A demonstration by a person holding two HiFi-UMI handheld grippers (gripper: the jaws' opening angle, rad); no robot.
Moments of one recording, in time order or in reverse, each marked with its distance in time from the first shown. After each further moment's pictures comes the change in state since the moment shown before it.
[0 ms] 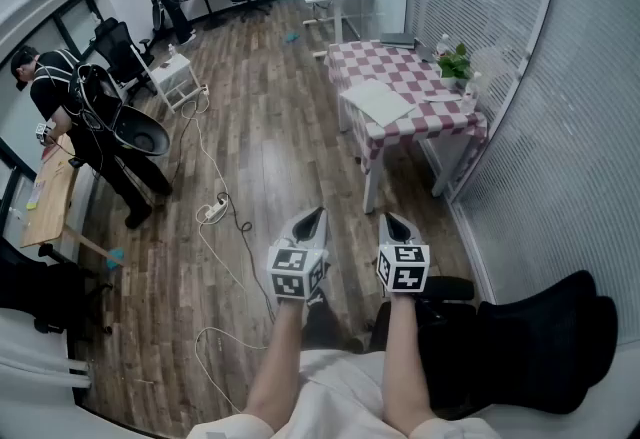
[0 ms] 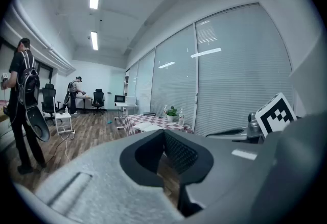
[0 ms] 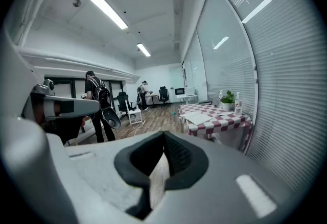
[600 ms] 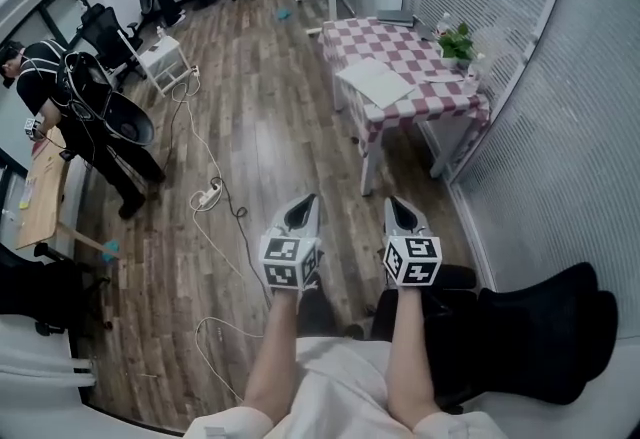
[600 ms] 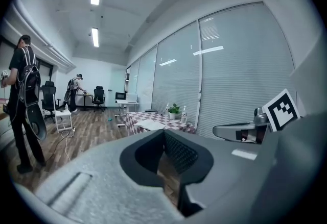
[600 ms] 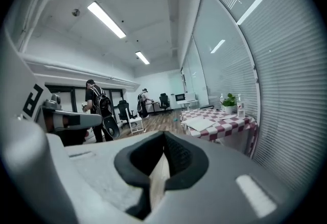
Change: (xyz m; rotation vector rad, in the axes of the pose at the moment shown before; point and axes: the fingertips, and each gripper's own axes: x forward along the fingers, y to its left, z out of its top) left arm 0.033 0.036 -0.007 -0.003 0.018 -0.002; right arm 0.026 -0.013 0.020 0.050 -0.103 0.021
